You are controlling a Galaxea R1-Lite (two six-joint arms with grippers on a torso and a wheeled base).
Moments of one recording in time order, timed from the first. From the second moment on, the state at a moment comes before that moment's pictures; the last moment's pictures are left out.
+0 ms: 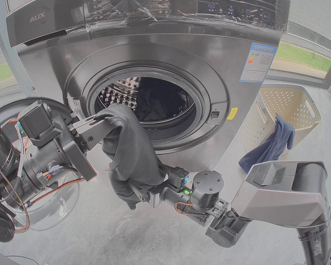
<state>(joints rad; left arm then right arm) -0.61 1.39 -0.49 -1.16 -0.26 -0.15 0.85 2.41 -0.93 -1.53 -0.02 0.12</state>
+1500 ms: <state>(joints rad) -0.49 1.54 -0.29 -1.17 -0.27 -0.02 0.76 2.24 -0.86 -1.54 -0.13 0.17</state>
